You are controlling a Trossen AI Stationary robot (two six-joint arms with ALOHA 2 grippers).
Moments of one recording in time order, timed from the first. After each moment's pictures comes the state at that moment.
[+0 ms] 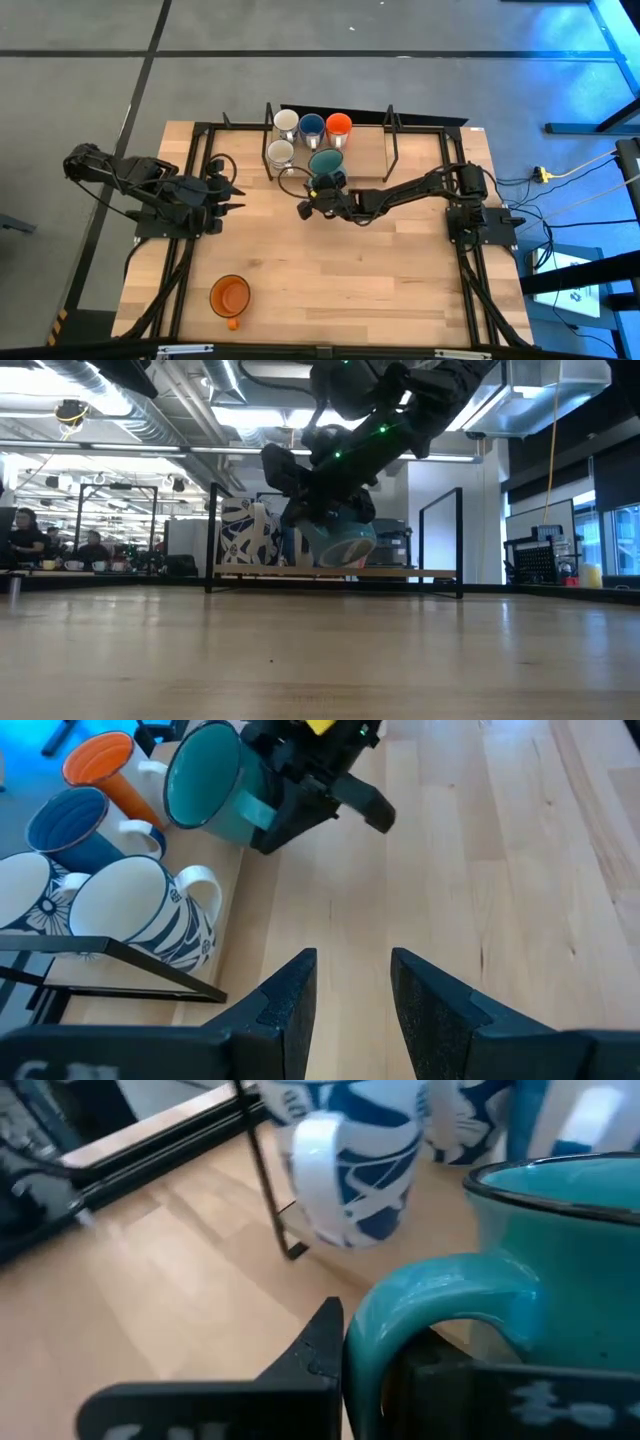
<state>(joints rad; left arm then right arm) -0.31 0.76 0.95 -0.93 -0.41 -0.17 0.03 2.00 1.21 0.25 0.63 0.52</state>
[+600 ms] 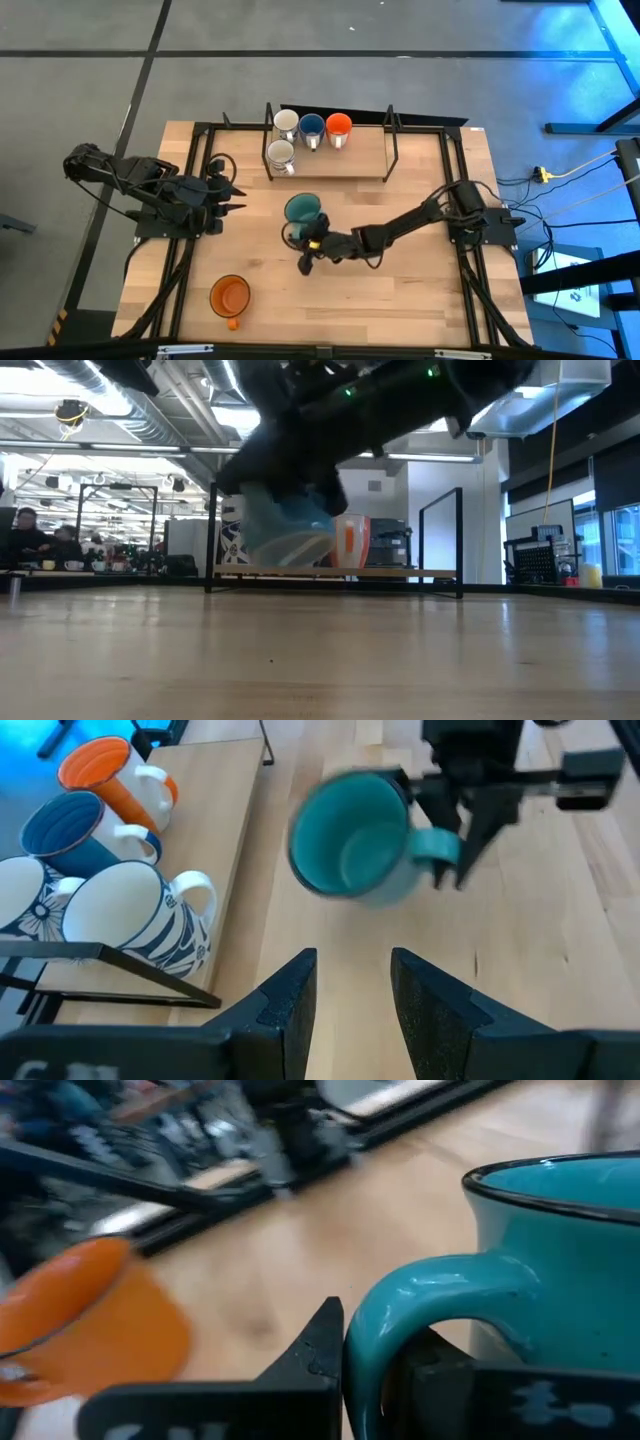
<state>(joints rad) -0.31 0.77 0.95 -0.92 -0.40 -0.18 0.28 2.06 1.21 0.51 0.46 0.52</state>
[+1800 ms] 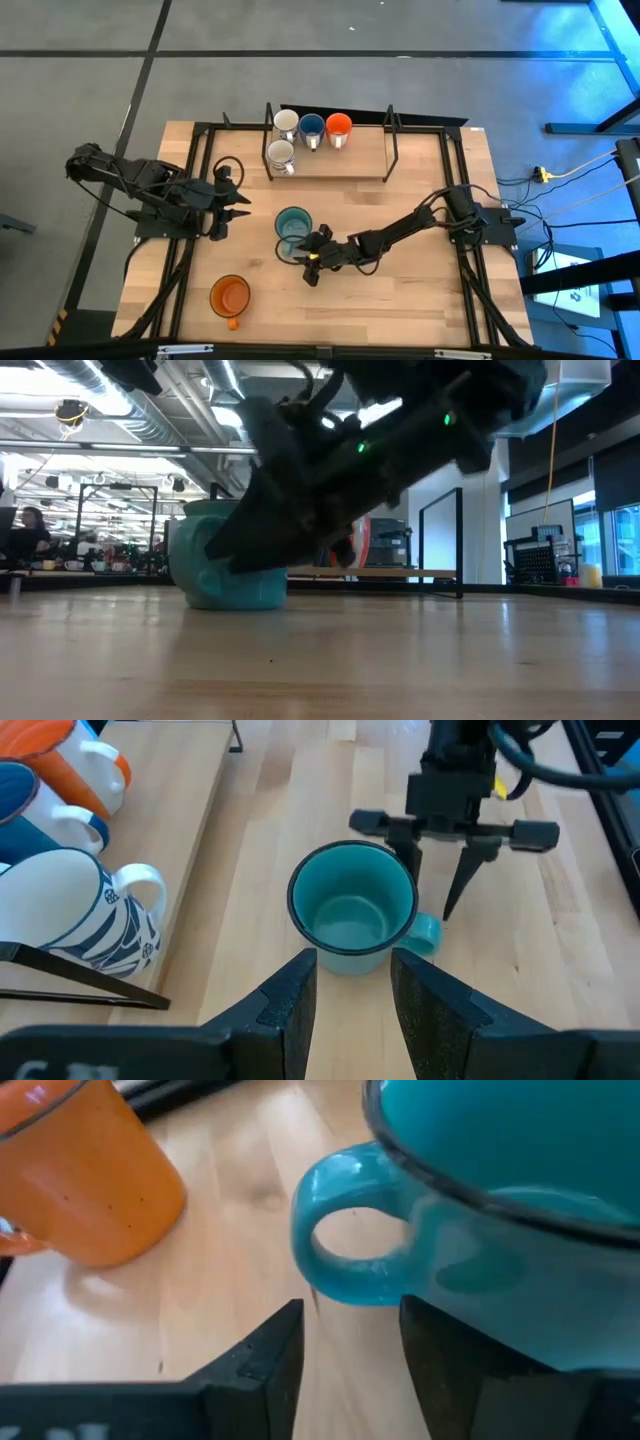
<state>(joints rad) -0.31 0.82 0.95 -0.87 -0.32 -0.26 0.30 2.15 1.21 0.39 0.33 0.55</state>
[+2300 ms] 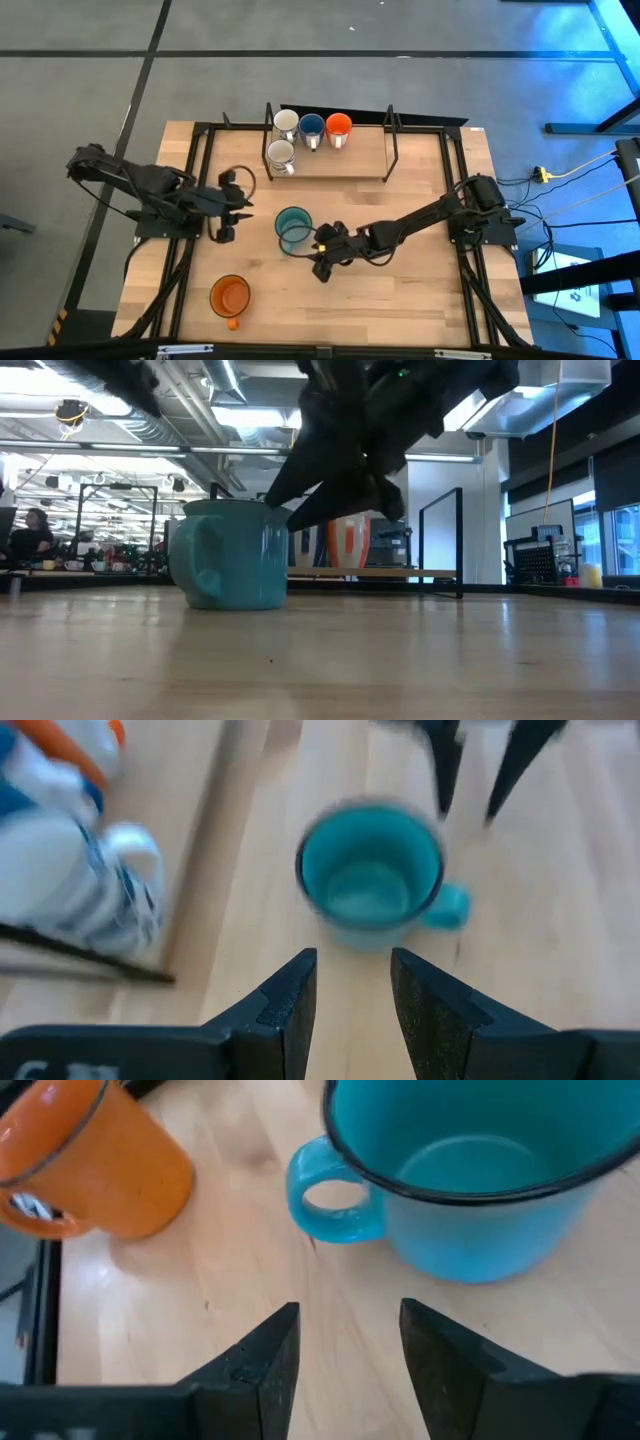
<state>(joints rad) -0.31 0.86 0.89 -0.85 -0.35 -0.27 0.30 1.93 1.21 0.00 0.24 0.74</state>
